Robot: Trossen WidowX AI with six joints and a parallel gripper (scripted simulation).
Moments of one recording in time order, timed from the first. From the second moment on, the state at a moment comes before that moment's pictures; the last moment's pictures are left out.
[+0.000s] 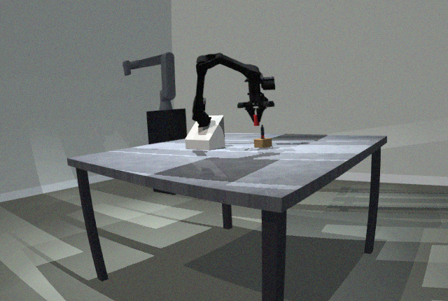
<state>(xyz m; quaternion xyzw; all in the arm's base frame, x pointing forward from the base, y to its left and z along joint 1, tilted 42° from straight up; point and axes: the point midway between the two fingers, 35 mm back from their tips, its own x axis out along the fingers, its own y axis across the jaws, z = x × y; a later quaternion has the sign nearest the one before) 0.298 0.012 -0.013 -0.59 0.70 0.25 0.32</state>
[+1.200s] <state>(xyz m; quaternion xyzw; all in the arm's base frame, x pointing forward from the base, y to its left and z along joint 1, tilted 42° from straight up) 0.315 0.034 -0.037 -0.59 0.70 0.25 0.33</state>
